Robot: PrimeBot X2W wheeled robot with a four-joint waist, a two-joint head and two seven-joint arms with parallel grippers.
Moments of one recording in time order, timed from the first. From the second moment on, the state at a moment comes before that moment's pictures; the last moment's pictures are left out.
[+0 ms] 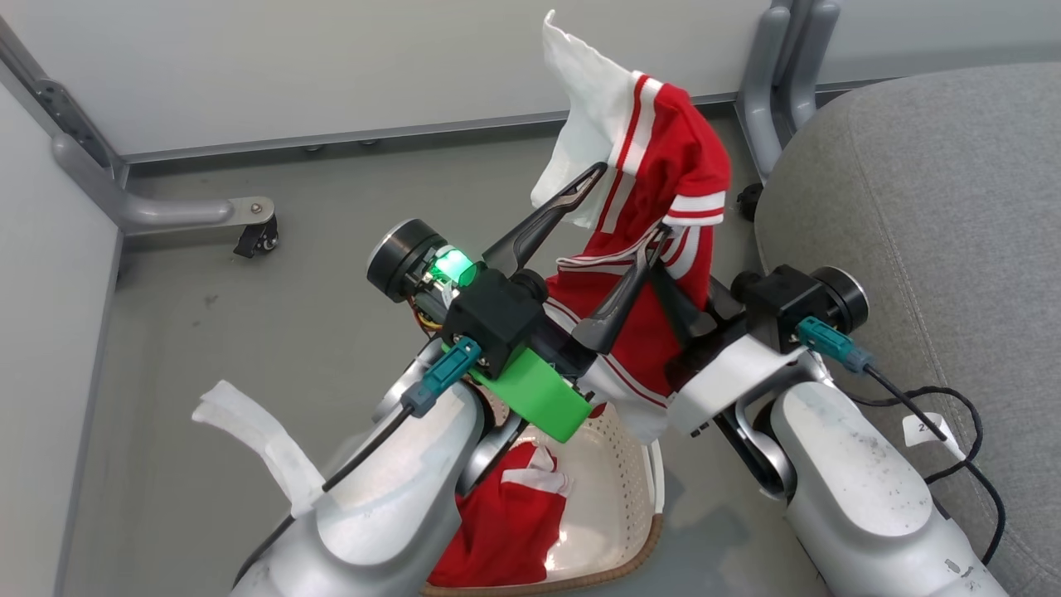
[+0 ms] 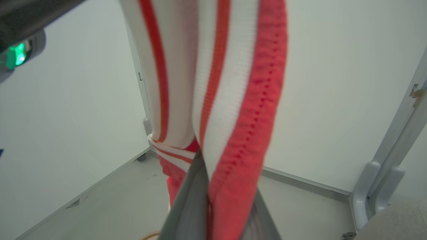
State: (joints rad) left arm -0.62 0.06 -0.69 0.25 -0.26 -0.12 -0.26; right arm -0.51 -0.09 0.41 0.35 0.24 0.13 -0.26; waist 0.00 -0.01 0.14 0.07
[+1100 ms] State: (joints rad) left arm -0.55 0.08 -0.75 0.28 -0.26 -0.11 -0.26; right arm -0.41 -0.11 0.04 0.31 0.22 0.13 -0.26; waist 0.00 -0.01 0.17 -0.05
